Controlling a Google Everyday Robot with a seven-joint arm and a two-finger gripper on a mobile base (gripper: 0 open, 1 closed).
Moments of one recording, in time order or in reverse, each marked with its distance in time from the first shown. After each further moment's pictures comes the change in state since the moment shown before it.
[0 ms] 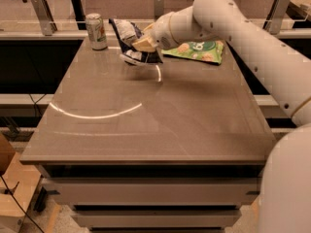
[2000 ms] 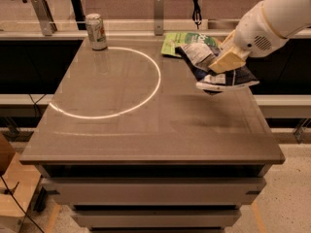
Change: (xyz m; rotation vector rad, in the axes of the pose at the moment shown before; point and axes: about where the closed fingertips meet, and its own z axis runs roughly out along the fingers) arm 0.063 0.085 -0.247 -0.074 0.467 0.065
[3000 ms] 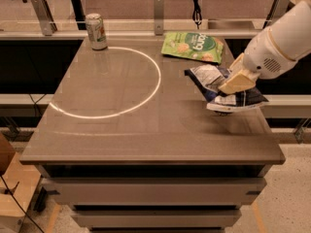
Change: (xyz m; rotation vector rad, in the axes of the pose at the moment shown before) arm 0.049 0.027 0.011 -0.065 0.062 0.056
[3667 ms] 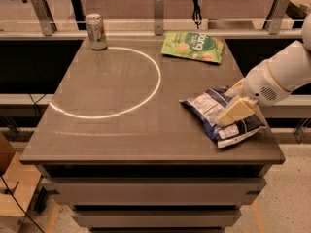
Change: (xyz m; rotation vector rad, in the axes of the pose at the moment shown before) arm 0.046 0.021 0.050 -0.089 -0.029 0.107
